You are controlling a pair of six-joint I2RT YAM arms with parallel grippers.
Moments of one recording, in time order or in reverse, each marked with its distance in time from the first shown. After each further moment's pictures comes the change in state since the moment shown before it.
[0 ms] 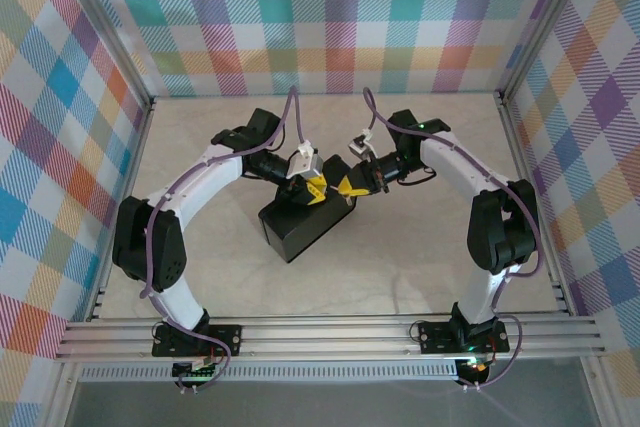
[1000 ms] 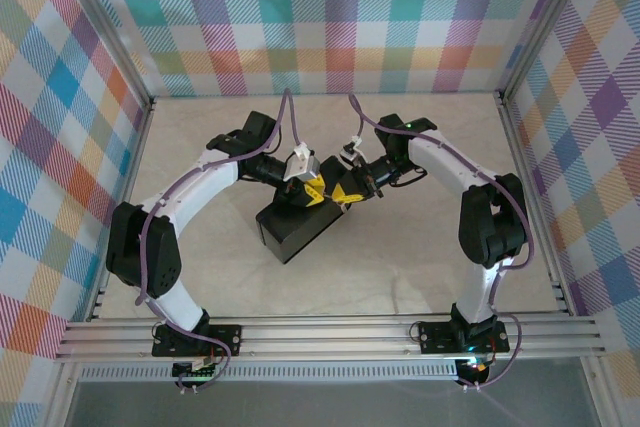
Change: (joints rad) left arm 0.006 -0.048 -0.055 0.051 0.014 -0.011; right arm 0.045 0.063 0.050 -0.075 0.025 -0.015
